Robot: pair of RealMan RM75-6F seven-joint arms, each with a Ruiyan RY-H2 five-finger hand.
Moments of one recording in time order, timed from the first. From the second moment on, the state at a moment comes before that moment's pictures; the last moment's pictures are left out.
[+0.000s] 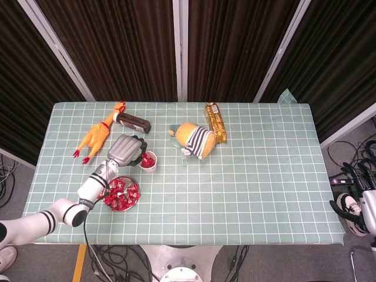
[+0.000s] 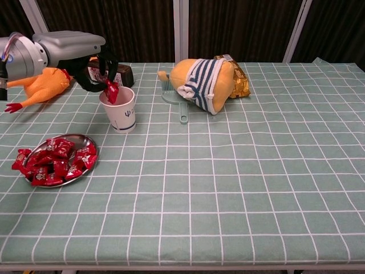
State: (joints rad) left arm -0.85 -1.51 -0.17 -1.23 1.24 0.80 0.12; right arm 0.07 -0.96 0.07 -1.63 -1.54 1.53 0.27
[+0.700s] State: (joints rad) left arm -0.67 -1.40 -0.14 -1.38 1.26 1.06 0.07; right arm 0.07 -0.96 0.08 -1.63 -1.55 1.53 0.27
